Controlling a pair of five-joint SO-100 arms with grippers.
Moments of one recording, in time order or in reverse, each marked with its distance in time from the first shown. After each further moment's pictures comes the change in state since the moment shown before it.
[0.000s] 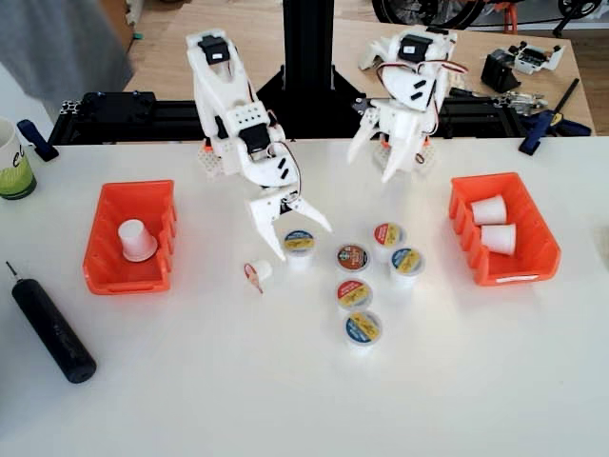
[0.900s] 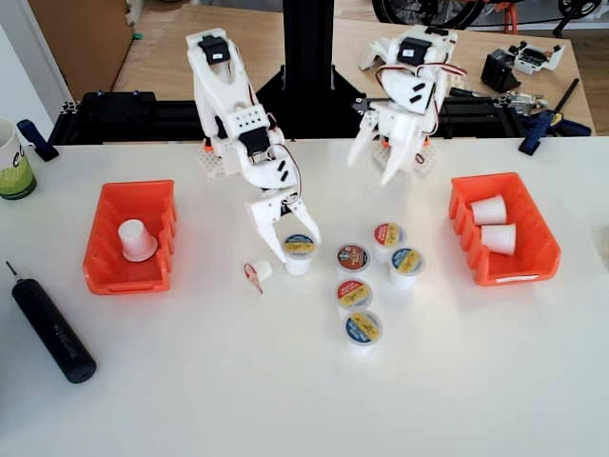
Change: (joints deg) arm 0 -0.4 -0.4 3.6 -4.7 -2.0; arm 1 0.0 0.0 1.5 -1.8 0.0
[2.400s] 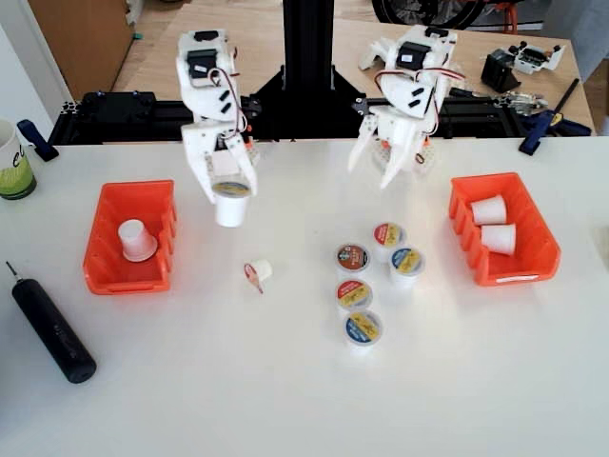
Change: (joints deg) arm 0 22.0 23.2 -26.5 53.6 -9.5; arm 1 0.1 0.0 2.6 -2.2 -1.1
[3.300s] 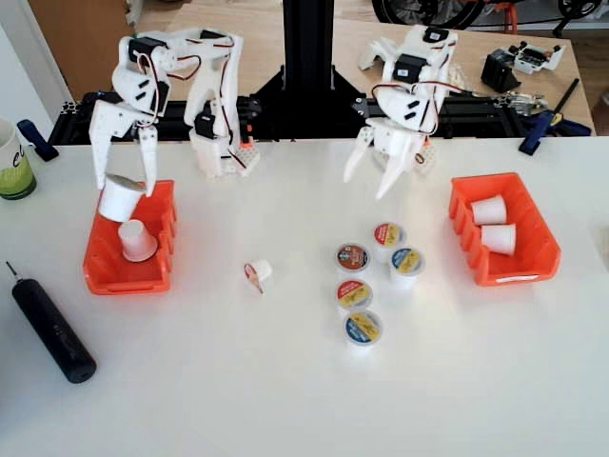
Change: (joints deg) arm 0 33.5 0.1 -2.9 -13.2 -40.3; arm 1 0.5 0.0 7.1 -8.2 -0.8
